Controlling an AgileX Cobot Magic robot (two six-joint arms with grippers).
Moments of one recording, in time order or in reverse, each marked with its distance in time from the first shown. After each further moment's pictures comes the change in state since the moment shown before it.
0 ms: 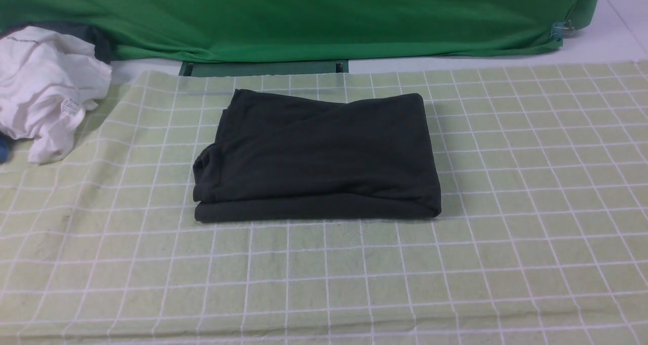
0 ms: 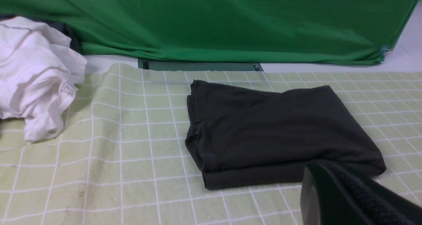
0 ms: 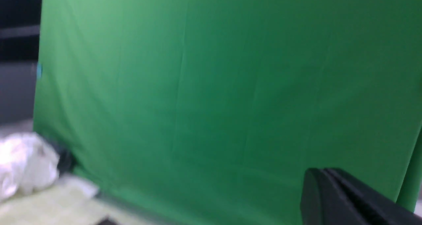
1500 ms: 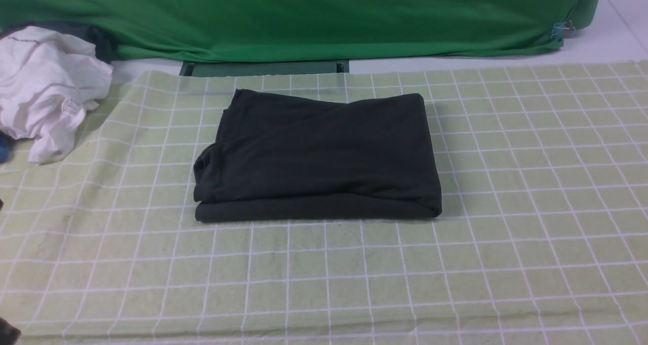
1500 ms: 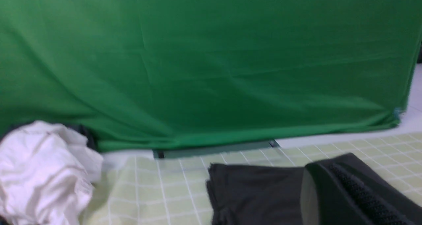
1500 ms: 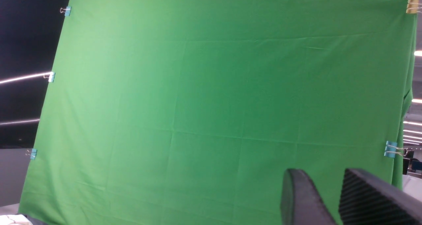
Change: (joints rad) right arm 0.000 -0.186 0.111 -0.002 -0.132 0.001; left arm 0.018 -0.137 0.348 0.028 -0.544 0.148
